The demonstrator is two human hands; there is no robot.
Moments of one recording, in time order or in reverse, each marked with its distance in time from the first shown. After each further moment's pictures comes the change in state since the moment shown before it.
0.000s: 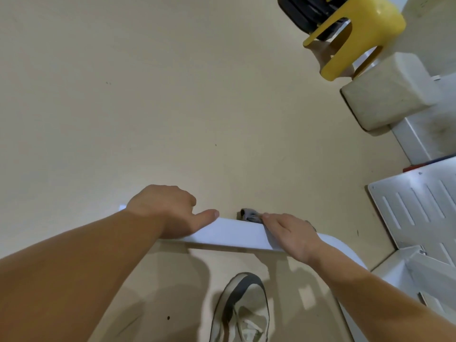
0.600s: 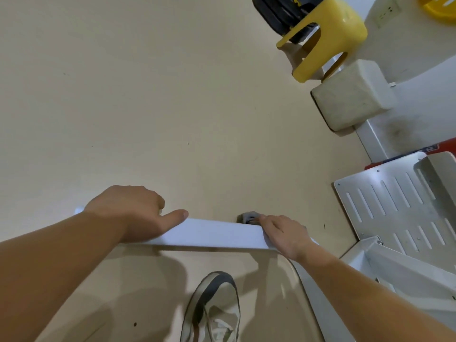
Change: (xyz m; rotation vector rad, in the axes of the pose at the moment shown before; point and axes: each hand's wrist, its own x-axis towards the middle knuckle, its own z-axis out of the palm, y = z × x) left_hand 0.008 -0.002 0.007 -0.037 0.018 -0.003; right_hand -0.002 0.059 -0.007 -0.049 0.037 0.153
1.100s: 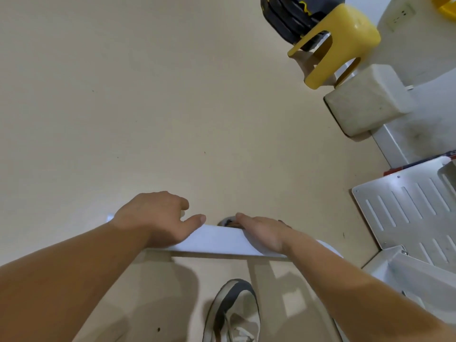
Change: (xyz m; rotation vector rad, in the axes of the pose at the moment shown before) left_hand -0.007 0.000 -0.006 -0.129 0.073 0.031; right_hand 0.003 -0.101 -0.018 0.121 -0.367 -0.010
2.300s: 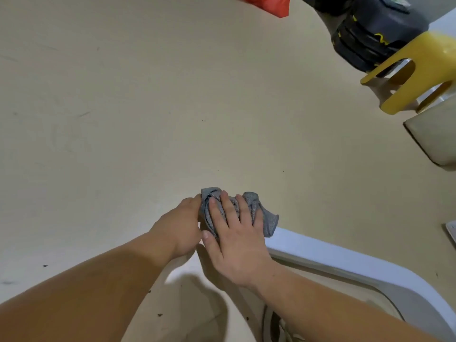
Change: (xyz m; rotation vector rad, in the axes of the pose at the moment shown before) left_hand -0.106 -0.125 -0.010 -0.386 0.121 -0.225; right_hand -0.026 -0.198 0.144 -0.393 0.643 -0.614
